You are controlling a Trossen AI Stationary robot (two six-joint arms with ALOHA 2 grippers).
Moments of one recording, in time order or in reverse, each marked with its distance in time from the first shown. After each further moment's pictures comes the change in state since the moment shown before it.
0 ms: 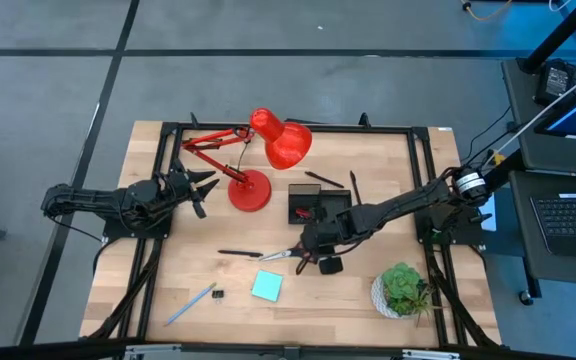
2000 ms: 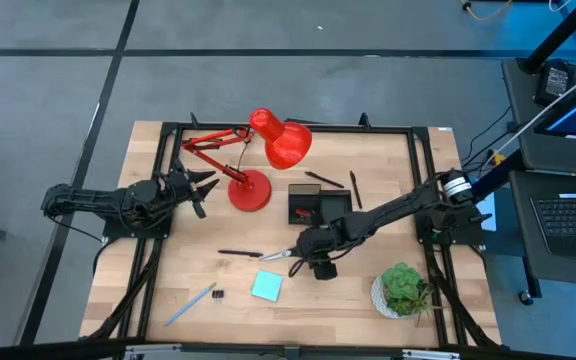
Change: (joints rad) left arm 0.000 0.000 0.000 0.000 0.000 0.000; right arm 0.006 0.105 -0.045 0.130 -0.018 0.073
